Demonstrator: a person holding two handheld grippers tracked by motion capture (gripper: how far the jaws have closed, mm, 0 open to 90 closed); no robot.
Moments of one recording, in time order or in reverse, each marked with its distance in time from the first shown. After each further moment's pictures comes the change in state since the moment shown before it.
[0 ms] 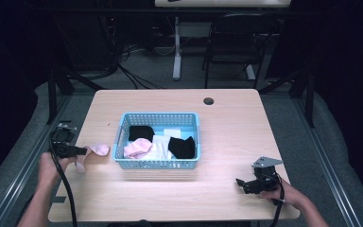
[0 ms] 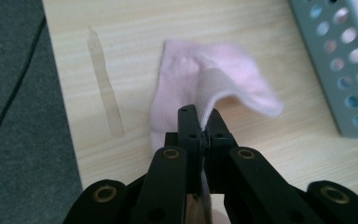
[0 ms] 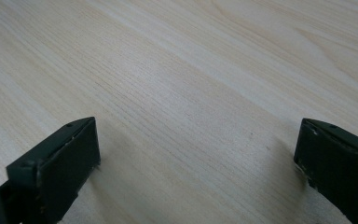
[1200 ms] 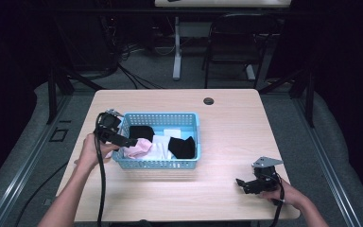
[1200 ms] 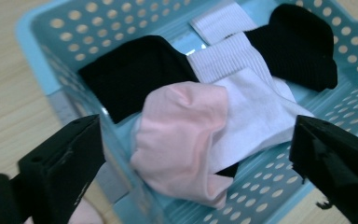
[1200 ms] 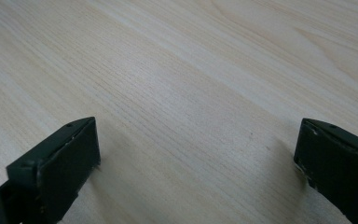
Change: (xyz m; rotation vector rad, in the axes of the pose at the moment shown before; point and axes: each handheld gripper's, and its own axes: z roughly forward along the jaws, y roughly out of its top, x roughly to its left) left arm -0.143 0.074 0.000 -0.087 -0.168 0.329; right arm 0.000 0.000 0.000 0.000 0.000 0.000
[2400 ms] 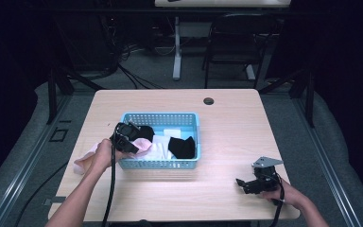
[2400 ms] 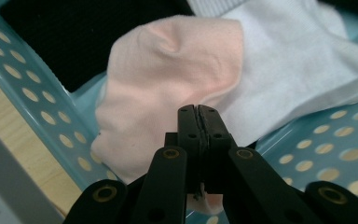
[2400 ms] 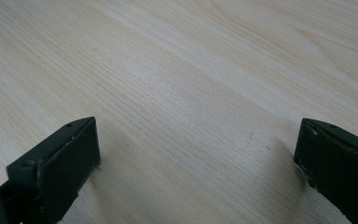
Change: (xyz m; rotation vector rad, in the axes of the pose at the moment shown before) left arm -0.007 -0.006 0.051 0.223 0.008 0.047; right arm 0.000 0.000 0.000 -0.002 0.000 -0.001
